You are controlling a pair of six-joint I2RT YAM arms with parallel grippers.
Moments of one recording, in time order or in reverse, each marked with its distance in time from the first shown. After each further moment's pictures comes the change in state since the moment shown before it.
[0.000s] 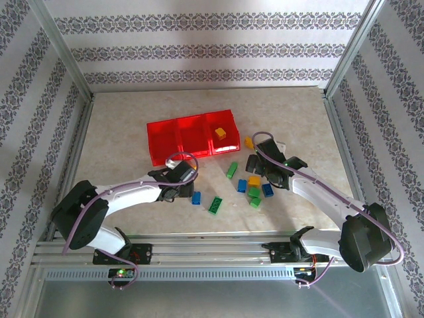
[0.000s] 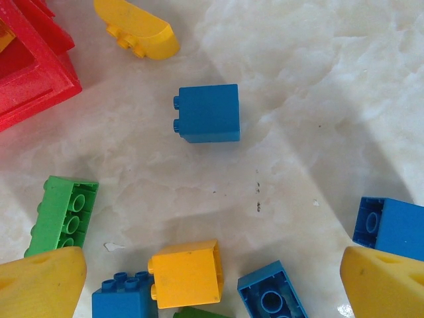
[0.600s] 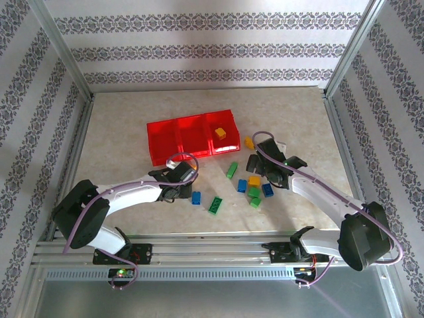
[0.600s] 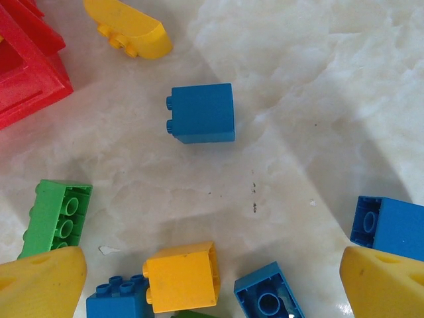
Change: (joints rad) left arm 0.002 0.005 0.000 -0.007 0.034 0.003; right arm -0.006 0.011 0.000 0.000 0.000 0.004
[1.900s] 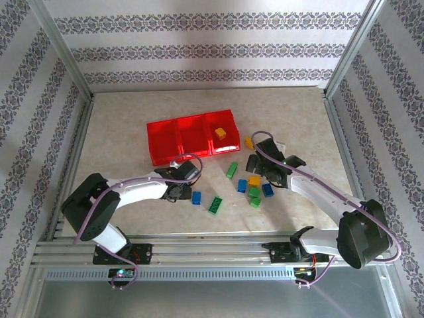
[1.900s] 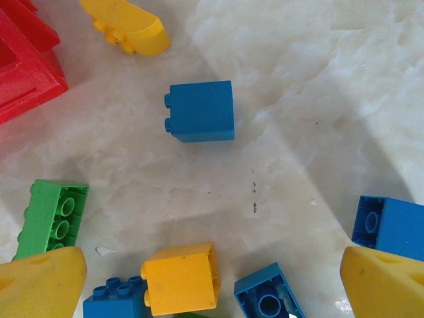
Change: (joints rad) left arm 0.005 0.091 0.036 -0.020 0.041 0.024; right arm 0.000 0.018 0.005 0.000 0.000 0.002
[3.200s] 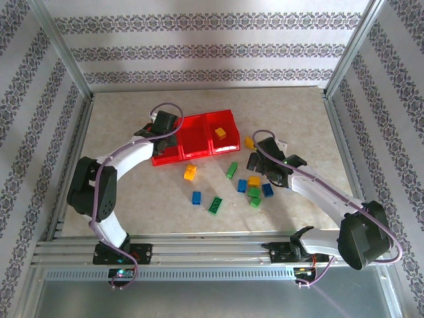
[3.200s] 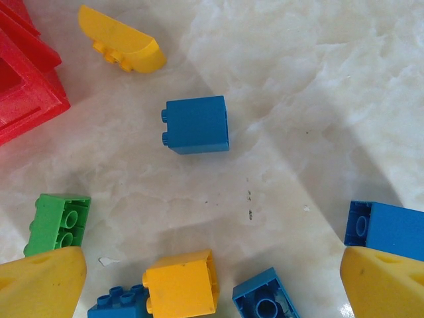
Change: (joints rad) left arm 0.399 0.153 0.388 0.132 -0.107 0.262; right arm 0.000 -0.006 0.018 -0.013 0.029 0.021
